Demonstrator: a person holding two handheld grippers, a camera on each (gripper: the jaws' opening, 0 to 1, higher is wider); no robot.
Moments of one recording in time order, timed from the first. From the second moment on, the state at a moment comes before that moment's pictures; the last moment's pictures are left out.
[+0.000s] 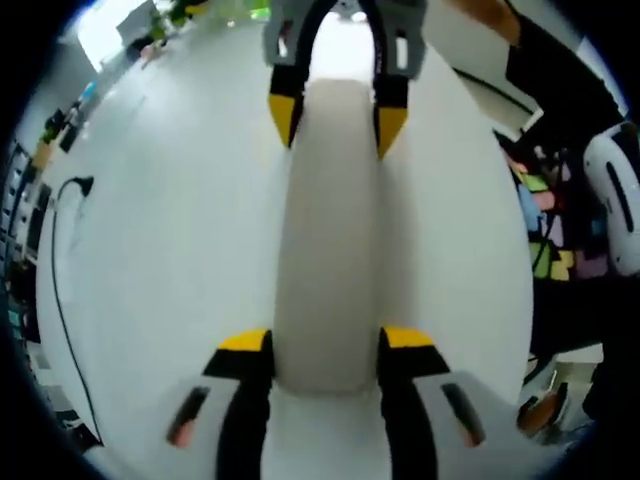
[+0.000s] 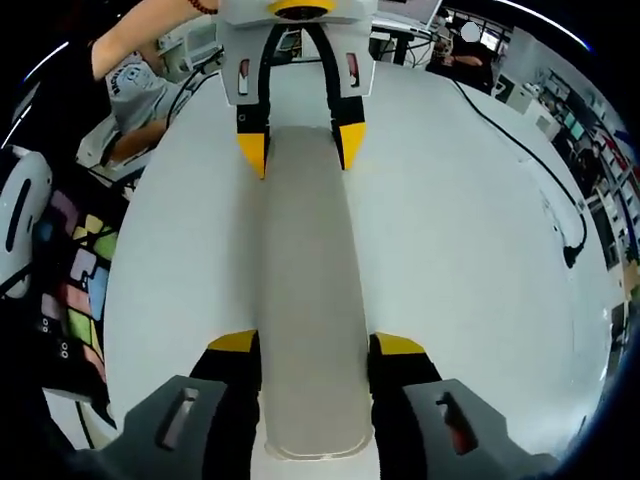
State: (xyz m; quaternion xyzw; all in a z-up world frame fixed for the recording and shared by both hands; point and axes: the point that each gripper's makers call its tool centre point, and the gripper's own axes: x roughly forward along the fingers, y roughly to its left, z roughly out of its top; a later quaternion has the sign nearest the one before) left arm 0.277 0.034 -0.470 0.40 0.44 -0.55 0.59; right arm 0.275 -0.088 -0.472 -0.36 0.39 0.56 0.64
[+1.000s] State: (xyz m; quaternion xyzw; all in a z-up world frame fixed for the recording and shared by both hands) left arm 0.299 0.021 -0.432 0.43 0.41 -0.54 0.59; right arm 0.300 -0.102 -0.436 -0.38 0.39 0.54 0.64
